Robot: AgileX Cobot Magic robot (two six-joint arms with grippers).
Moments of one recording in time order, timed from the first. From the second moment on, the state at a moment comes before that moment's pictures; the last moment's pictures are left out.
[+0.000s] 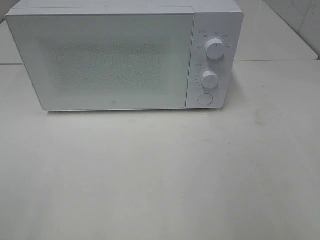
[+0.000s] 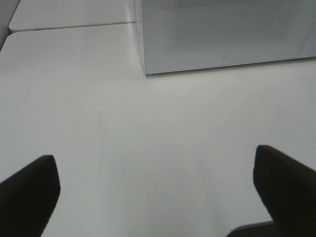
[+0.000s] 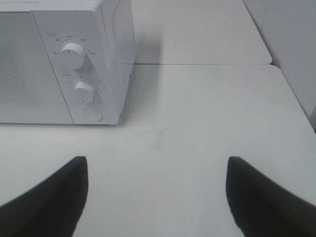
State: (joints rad) left arm 0.01 0.00 -0.50 -0.19 1.05 0.15; right arm 0.08 0.31 -0.50 -0.04 0.60 0.15
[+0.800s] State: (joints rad) left arm 0.01 0.00 -0.50 -0.19 1.05 0.15; right arm 0.08 0.82 -0.50 -0.04 0.05 0.15
